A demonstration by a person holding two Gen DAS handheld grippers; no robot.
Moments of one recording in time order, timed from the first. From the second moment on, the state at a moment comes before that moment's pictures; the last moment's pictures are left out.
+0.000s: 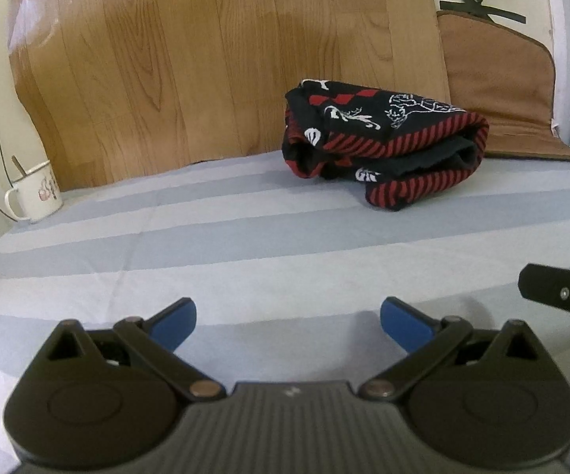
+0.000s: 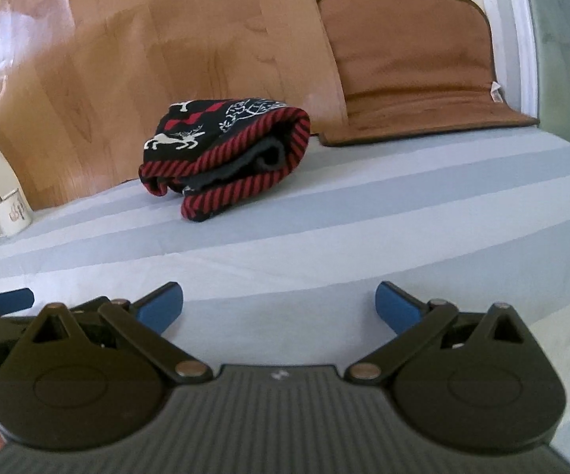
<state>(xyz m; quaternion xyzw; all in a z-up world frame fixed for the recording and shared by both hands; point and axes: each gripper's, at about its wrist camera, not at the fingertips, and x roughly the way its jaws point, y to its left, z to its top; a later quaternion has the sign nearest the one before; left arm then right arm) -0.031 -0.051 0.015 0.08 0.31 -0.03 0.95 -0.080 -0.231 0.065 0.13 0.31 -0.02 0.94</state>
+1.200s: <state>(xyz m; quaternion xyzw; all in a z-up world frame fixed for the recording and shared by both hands) -0.043 -0.057 0.022 0.10 0.29 -0.01 0.95 -0.080 -0.235 0.067 0.14 0.30 -0.02 0.94</state>
